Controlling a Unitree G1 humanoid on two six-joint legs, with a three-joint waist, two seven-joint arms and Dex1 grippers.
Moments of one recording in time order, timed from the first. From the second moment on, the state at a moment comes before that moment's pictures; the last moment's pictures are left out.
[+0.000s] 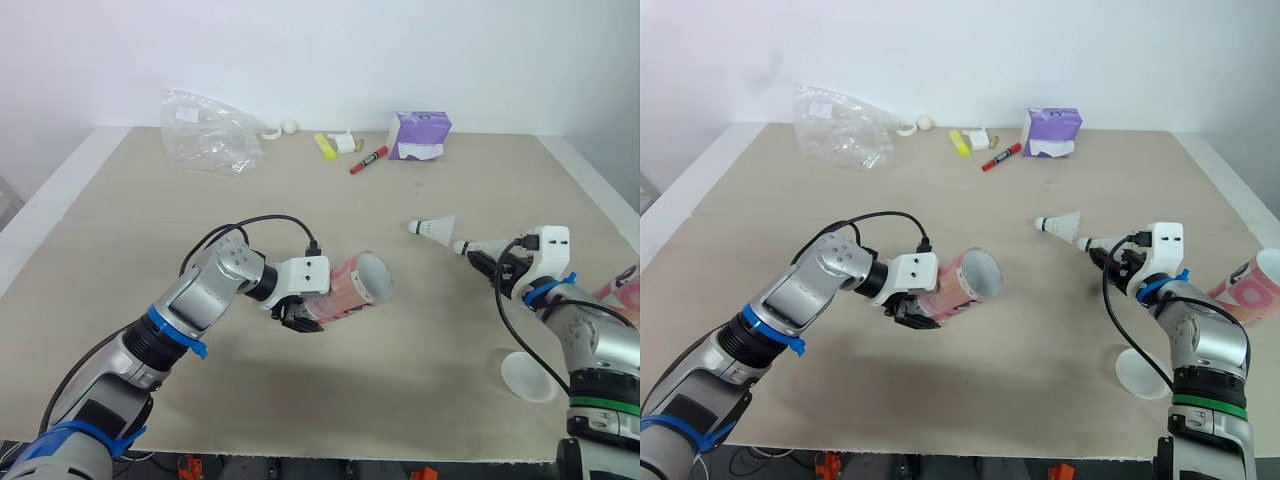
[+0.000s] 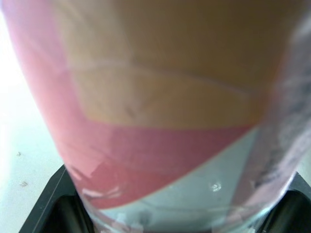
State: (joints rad) left arm -0.75 0.51 -0.53 -0.08 0.03 0.59 -1.23; right arm -0.42 -0.63 -0.34 0.33 0.41 0.53 0.50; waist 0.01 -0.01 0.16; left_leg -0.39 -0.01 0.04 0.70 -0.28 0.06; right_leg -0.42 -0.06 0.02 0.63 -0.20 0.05
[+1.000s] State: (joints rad) left arm -0.75 0.51 -0.54 -0.05 0.03 0.57 -1.23; right arm -0.28 -1.09 -0.25 -0.51 0.39 0.17 1.05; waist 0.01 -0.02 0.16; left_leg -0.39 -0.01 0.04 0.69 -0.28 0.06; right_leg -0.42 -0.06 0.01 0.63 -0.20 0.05
